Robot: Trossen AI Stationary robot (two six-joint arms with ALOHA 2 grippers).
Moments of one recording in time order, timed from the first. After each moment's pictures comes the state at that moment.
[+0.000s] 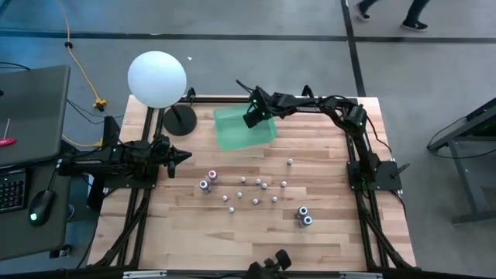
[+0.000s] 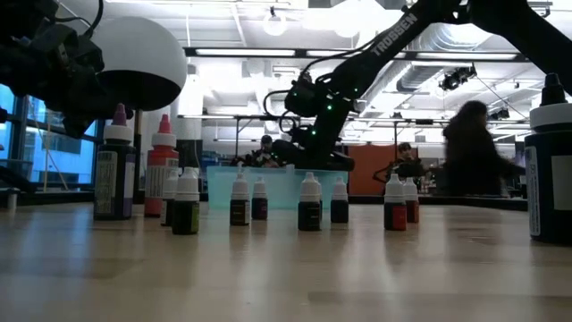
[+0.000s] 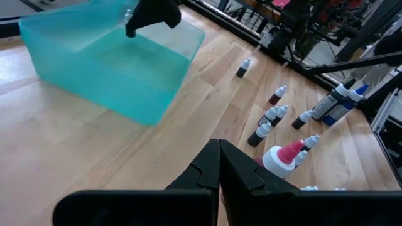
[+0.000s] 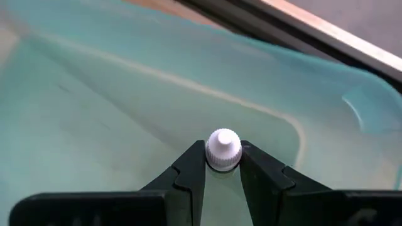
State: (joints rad) left arm 0.00 0.01 0.17 -0.47 -0.24 -0.50; right arm -0.52 2.14 1.52 -0.38 0.14 0.46
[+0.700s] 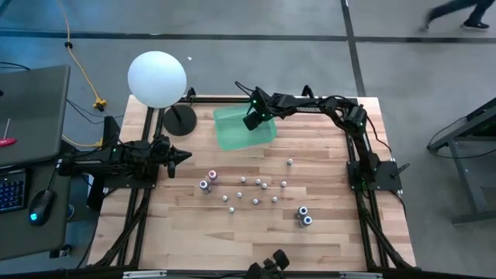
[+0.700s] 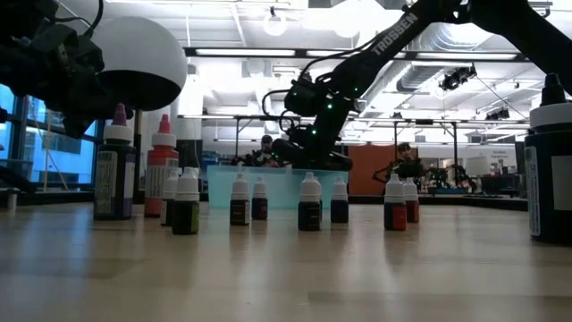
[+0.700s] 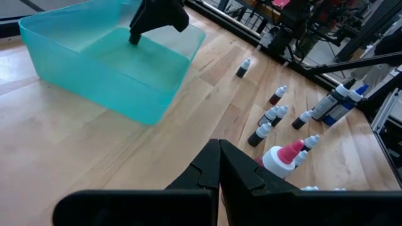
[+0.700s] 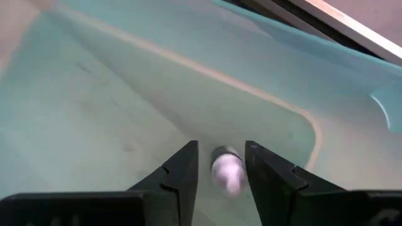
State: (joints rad) left arm 0.00 0.01 0.17 -0.47 -0.24 -0.50; right arm -0.52 2.14 1.52 -0.38 0.10 0.39
